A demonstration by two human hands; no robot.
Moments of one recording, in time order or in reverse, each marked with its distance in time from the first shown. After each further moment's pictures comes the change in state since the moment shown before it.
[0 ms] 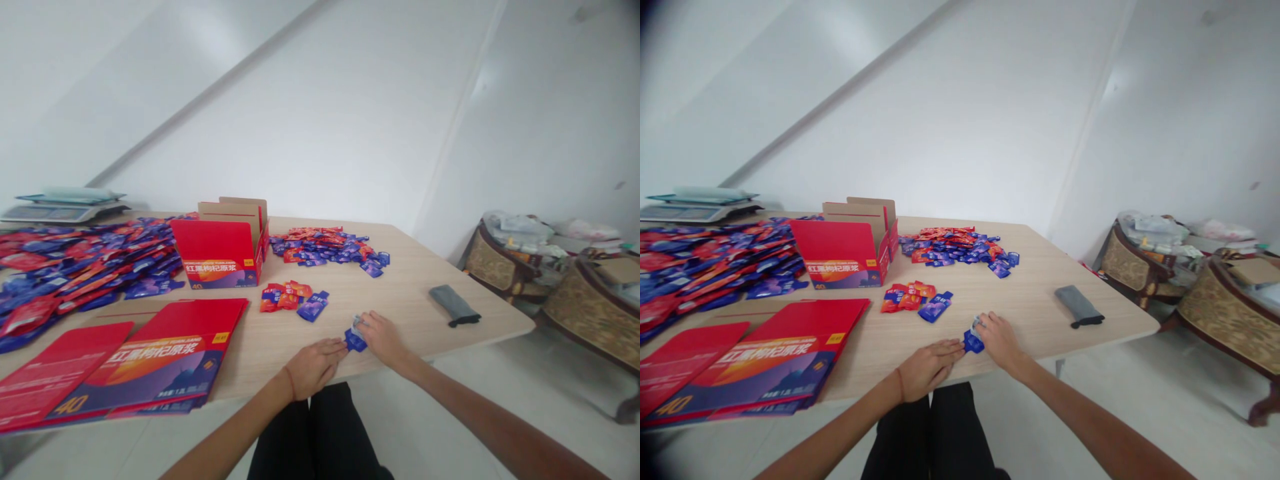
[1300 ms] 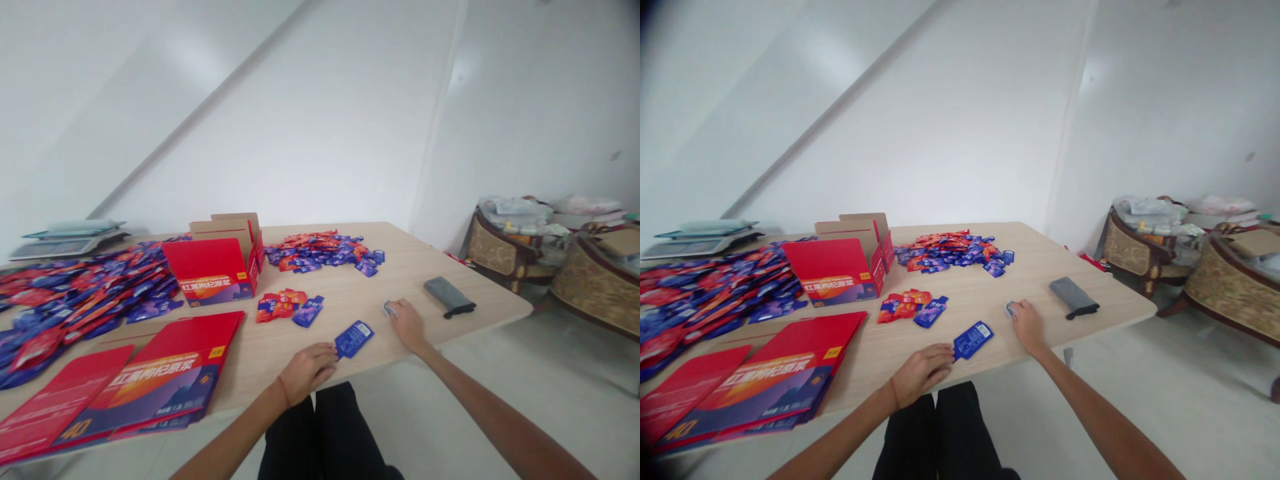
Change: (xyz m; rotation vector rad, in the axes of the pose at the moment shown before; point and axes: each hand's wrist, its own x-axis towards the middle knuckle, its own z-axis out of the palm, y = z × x) left_hand 0.000 0.004 -0.005 0.004 0.030 -0.082; right_hand -0.033 0.093 0.045 0.126 0.136 0.650
